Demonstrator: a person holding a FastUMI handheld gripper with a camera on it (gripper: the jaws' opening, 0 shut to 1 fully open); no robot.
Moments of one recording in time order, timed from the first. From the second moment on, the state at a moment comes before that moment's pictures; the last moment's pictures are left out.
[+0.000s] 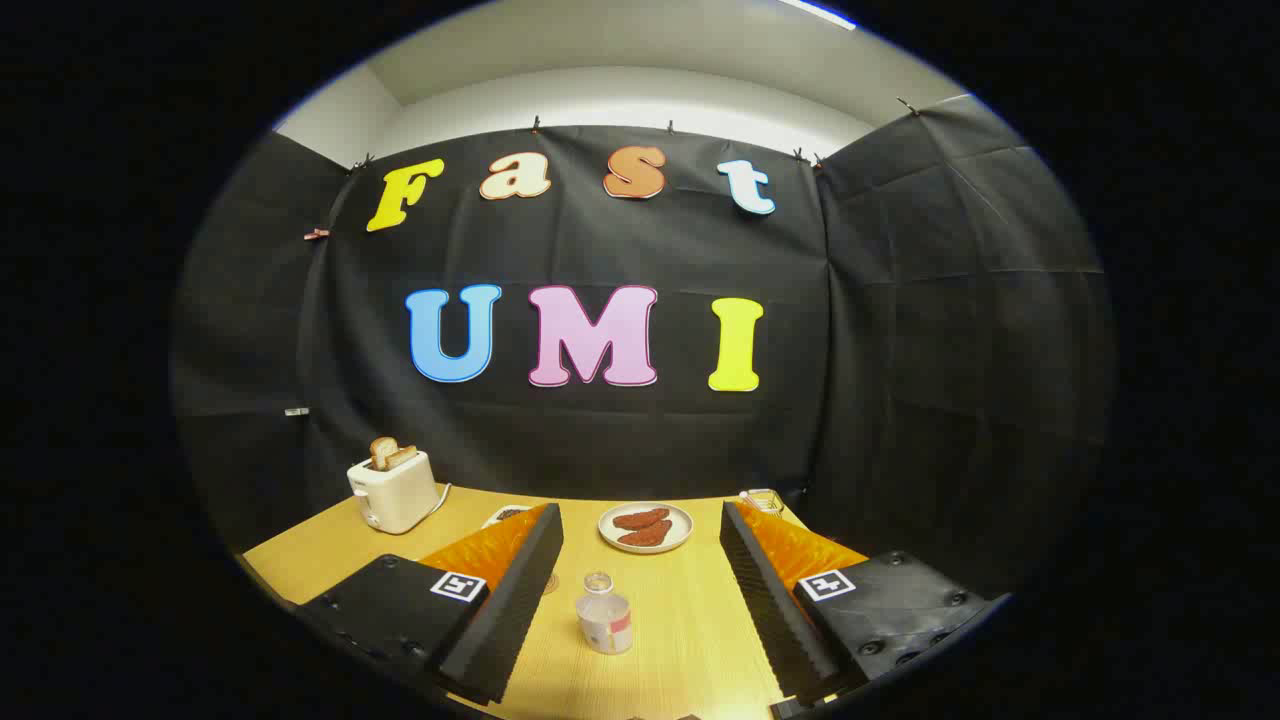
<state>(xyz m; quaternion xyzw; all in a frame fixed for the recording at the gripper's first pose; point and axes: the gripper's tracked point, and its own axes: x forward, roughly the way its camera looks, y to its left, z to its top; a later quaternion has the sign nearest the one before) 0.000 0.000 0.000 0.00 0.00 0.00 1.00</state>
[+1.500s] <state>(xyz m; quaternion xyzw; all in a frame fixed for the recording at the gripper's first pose) 0.031 0.054 -0.025 -0.01 0.01 0.02 1.00</state>
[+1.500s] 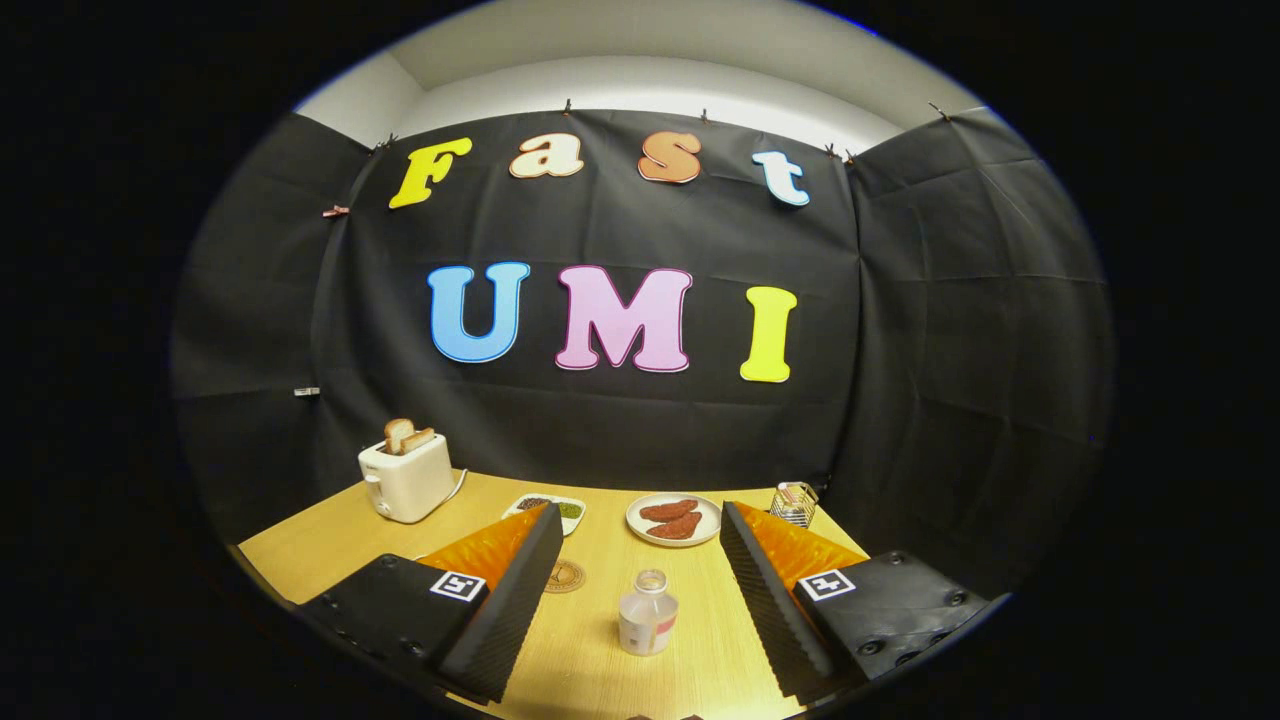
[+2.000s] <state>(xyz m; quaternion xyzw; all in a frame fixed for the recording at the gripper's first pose) 0.069 0.055 -0.068 0.01 0.03 0.04 1.00</state>
